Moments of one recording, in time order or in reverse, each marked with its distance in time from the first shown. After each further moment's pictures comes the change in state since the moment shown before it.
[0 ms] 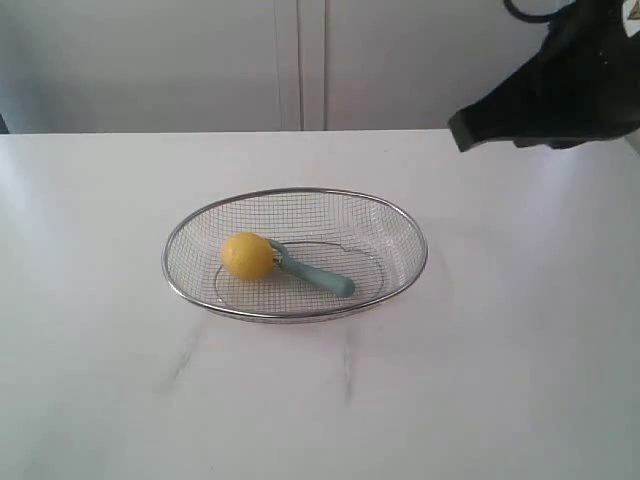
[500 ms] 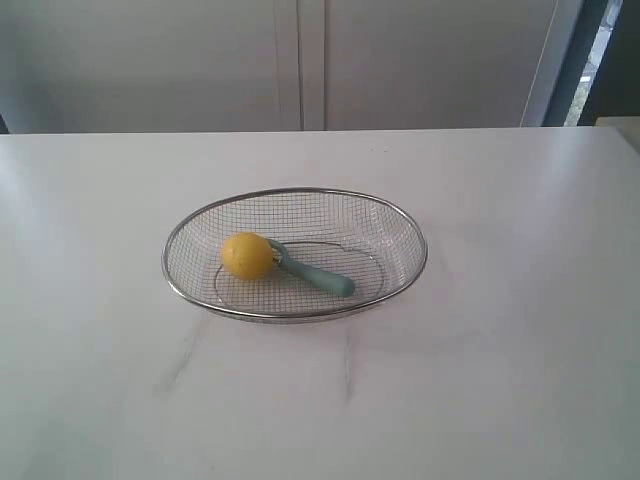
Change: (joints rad) left arm 0.000 0.000 0.000 0.000 0.000 0.002; right arm -0.002 -0.470 0.119 -0.016 -0.013 0.098
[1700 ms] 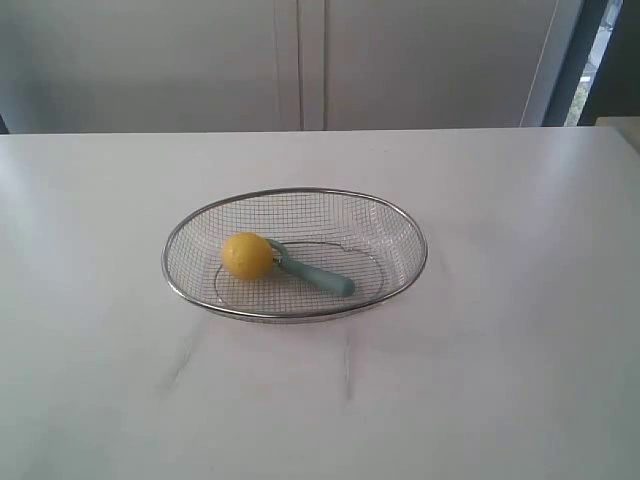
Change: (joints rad) left arm 0.000 0.000 0.000 0.000 0.000 0.002; right arm -0.506 -0.454 0.664 0.178 -0.488 0.131
